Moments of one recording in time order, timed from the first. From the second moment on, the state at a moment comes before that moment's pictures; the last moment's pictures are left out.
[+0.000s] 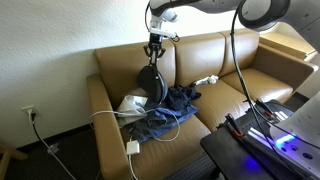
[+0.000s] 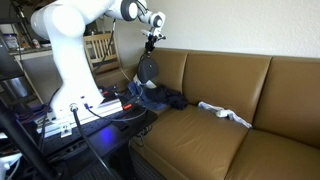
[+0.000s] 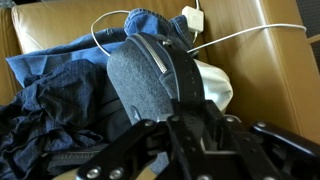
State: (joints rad) arm 0.16 1.13 0.29 -0.83 0.14 1.67 0.48
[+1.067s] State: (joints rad) arm 0.23 0.84 0.33 -1.30 0.05 2.14 0.20
